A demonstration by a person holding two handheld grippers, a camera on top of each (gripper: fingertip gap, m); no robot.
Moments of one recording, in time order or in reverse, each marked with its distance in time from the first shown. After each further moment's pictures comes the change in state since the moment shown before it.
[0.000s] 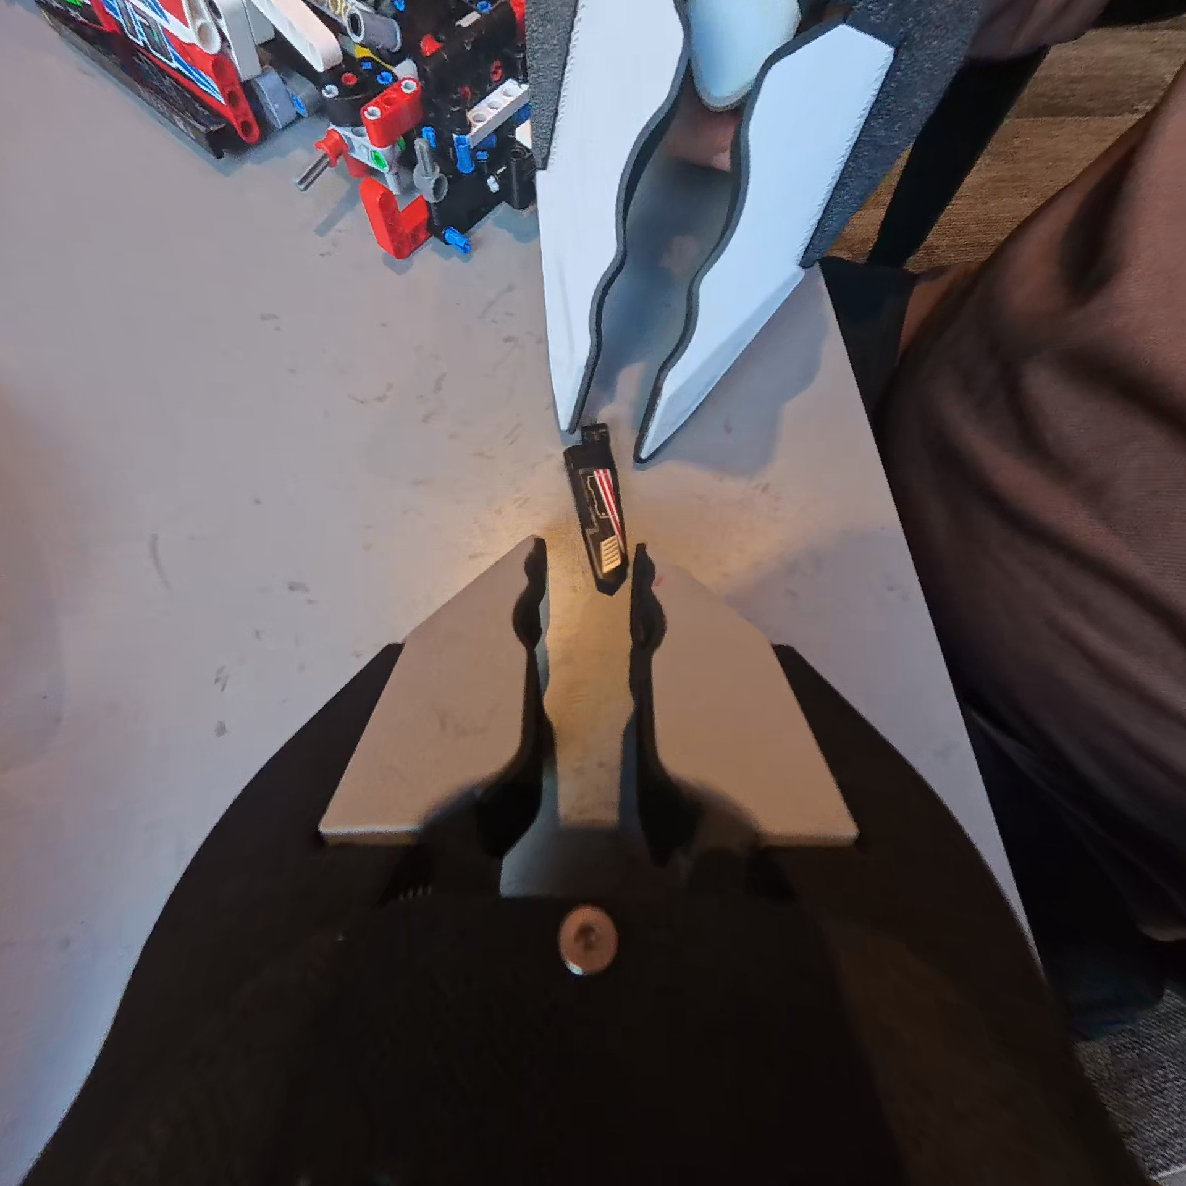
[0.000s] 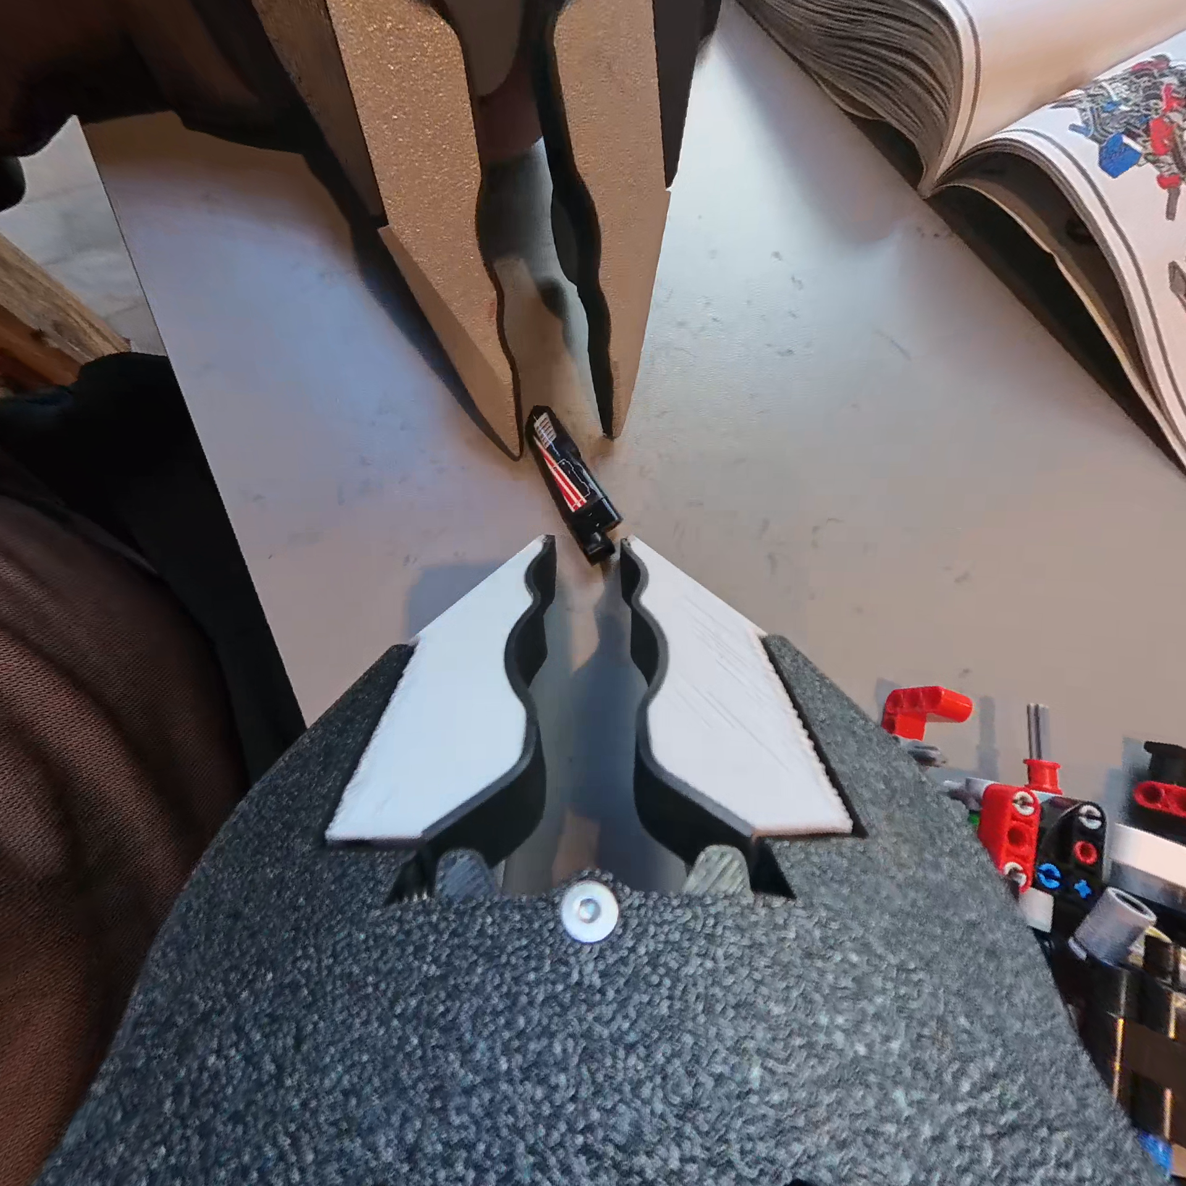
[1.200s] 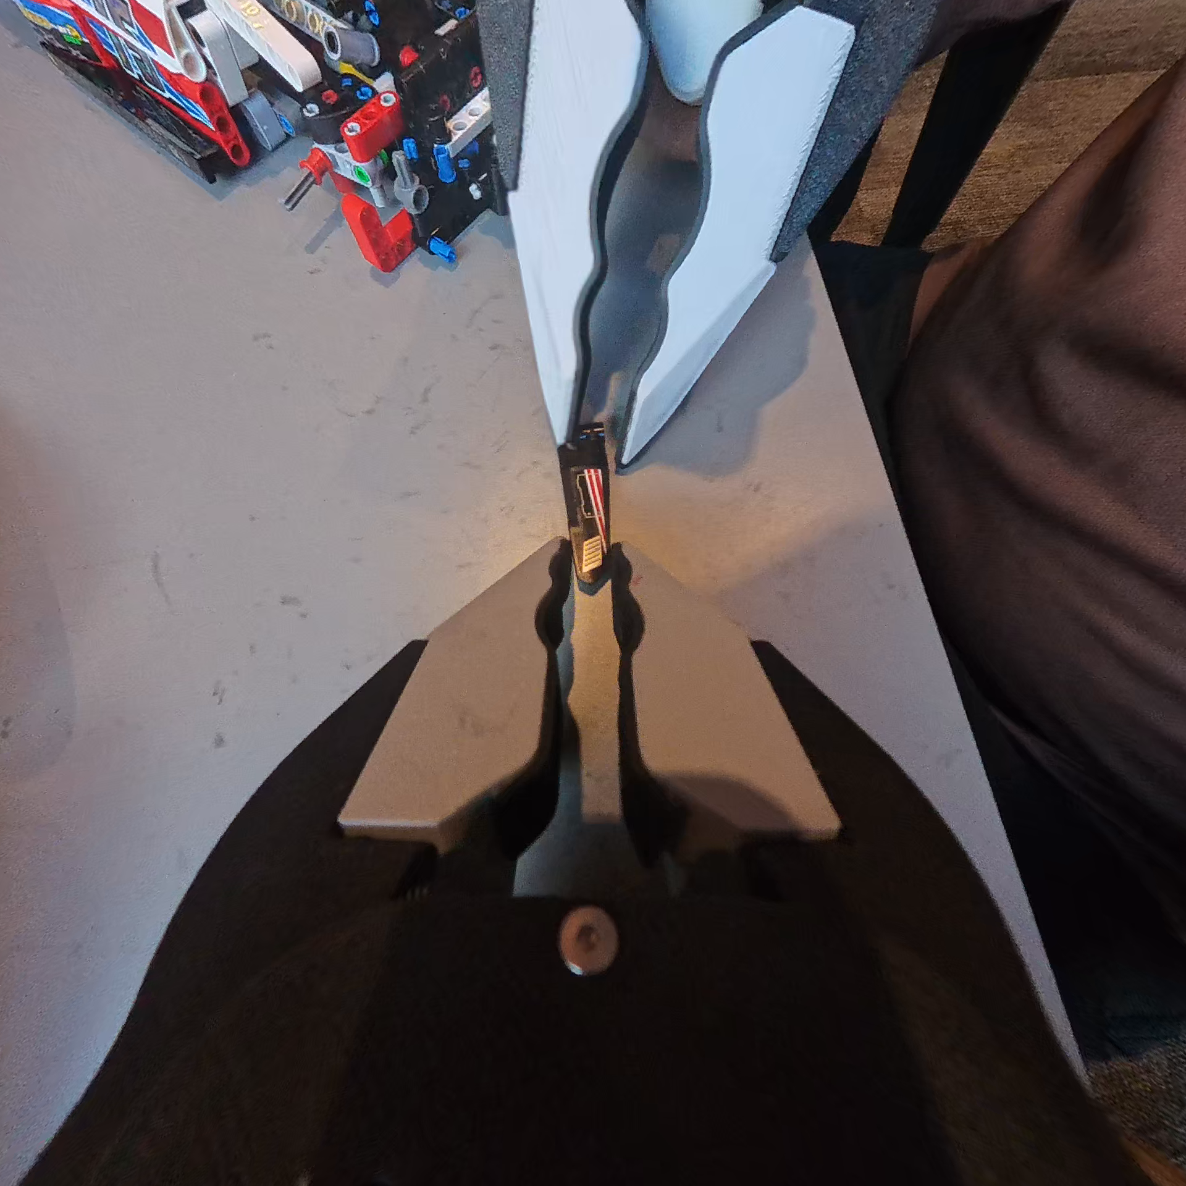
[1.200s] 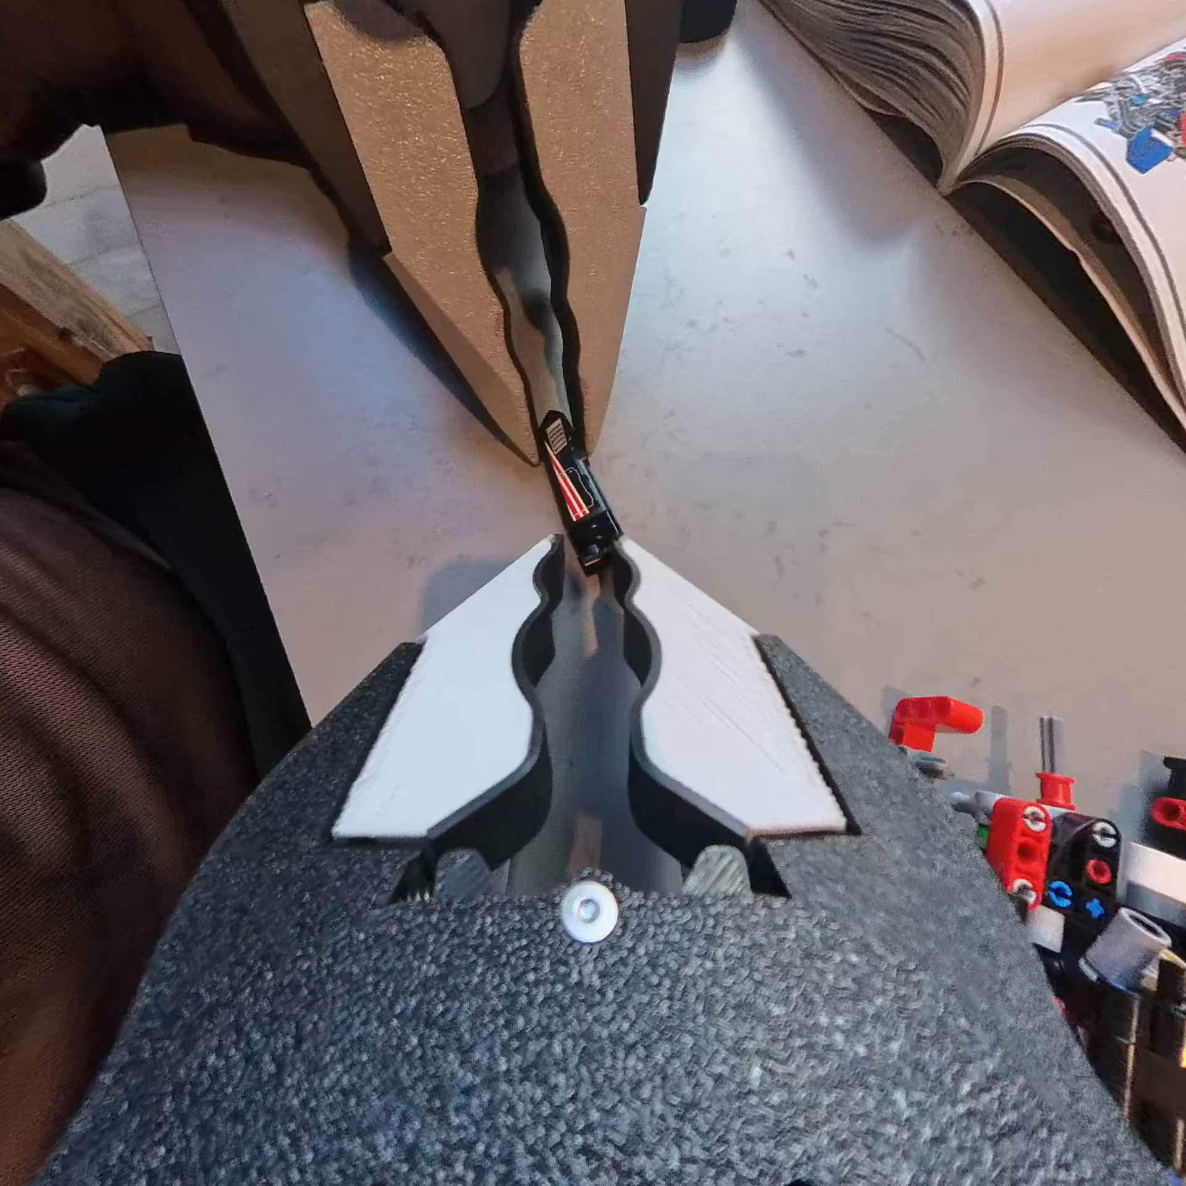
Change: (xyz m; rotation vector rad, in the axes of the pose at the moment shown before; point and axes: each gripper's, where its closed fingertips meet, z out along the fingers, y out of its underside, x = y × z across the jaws) left arm 0.004 -0.001 0.003 -0.006 -0.031 0.048; right arm -0.002 0.000 0.001 -0.004 -0.025 0.003
